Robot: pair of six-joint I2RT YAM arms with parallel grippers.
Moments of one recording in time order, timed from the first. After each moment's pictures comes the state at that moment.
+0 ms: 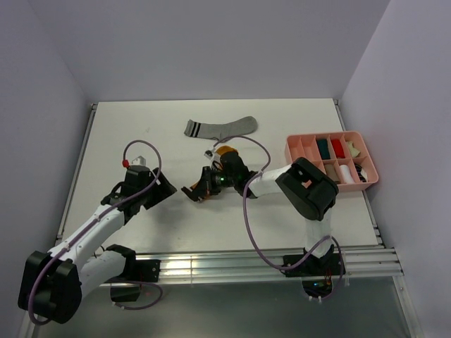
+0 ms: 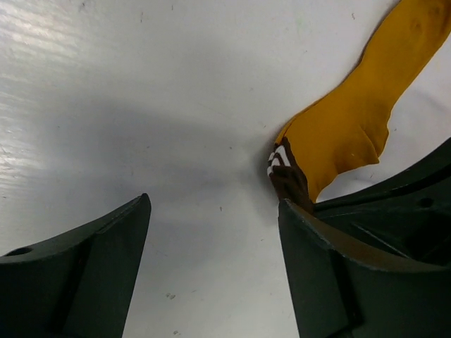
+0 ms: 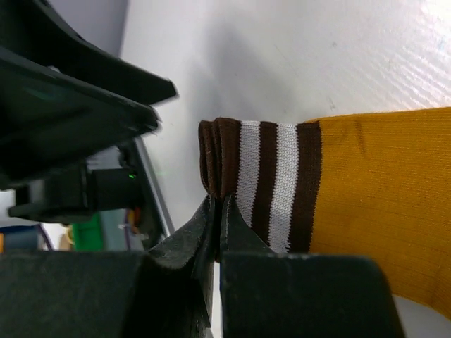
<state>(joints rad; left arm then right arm) -0.34 0.99 0.52 -0.31 -0.01 -0.81 0.76 1.93 0.92 0.50 -0.61 0.76</state>
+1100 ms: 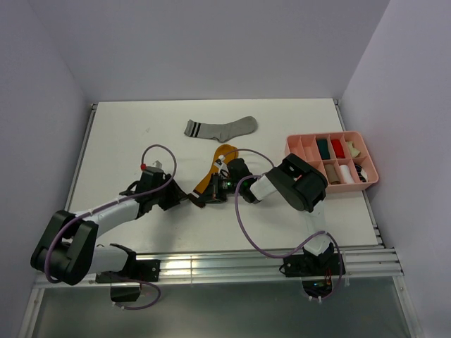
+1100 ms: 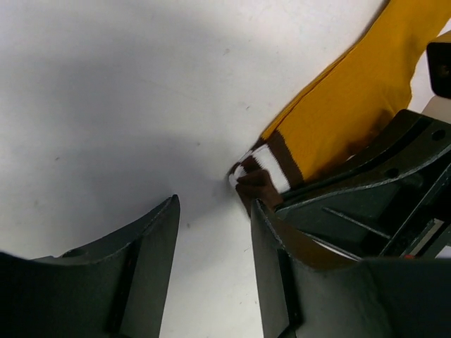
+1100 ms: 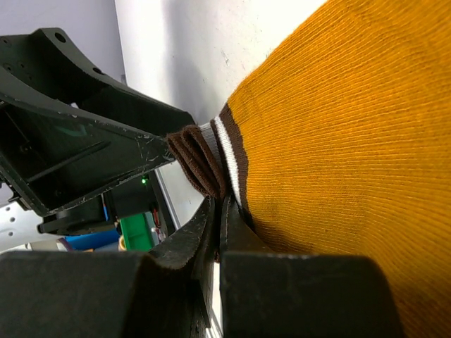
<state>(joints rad) -0.41 1.28 0.46 -0.03 0.12 -0.90 0.69 2.06 0.83 0.69 -0.68 1.02</state>
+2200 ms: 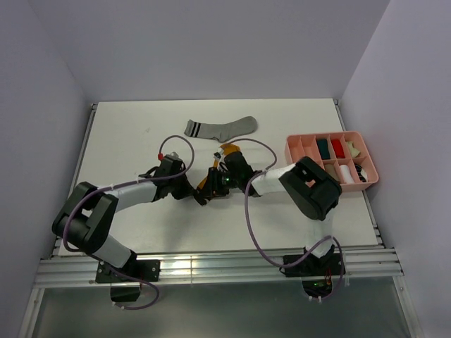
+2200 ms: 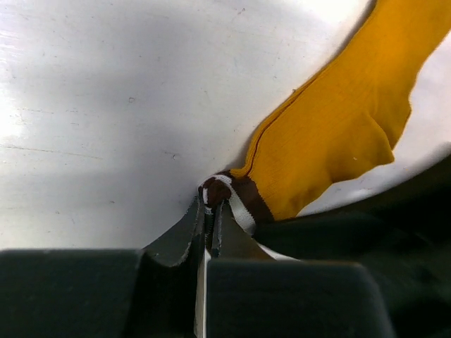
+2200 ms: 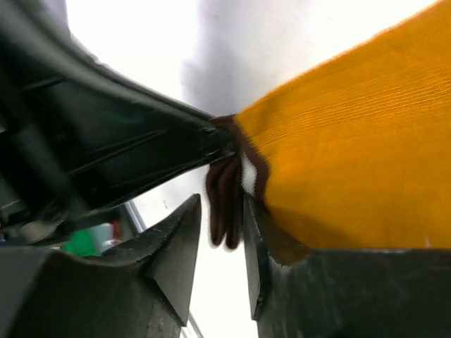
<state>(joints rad) -0.51 1.54 0.68 -0.05 0.07 -0.92 0.71 1.94 0.89 0.41 -0.56 0.82</state>
